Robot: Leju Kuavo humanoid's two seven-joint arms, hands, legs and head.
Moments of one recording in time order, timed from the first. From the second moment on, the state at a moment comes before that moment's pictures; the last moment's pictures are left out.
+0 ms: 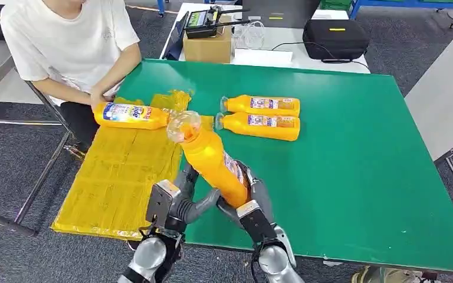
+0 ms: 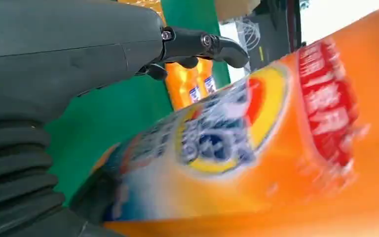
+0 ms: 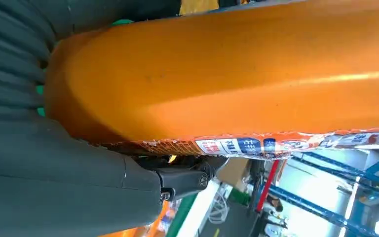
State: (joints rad) left arm -0.08 -0.24 -0.43 -1.32 -0.13 0.13 -0.37; right arm -0.12 0.24 0.45 -1.16 0.47 -0.23 -0.53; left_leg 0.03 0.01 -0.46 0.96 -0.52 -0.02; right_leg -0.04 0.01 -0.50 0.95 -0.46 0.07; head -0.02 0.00
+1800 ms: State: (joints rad) left arm -0.25 -0.14 -0.28 -1.19 -0.92 0.64 -0.31; right arm -0.12 0.22 0.46 -1.11 0.46 -0.28 -0.52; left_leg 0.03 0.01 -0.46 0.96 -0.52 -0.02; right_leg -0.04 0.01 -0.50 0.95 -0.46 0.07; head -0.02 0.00
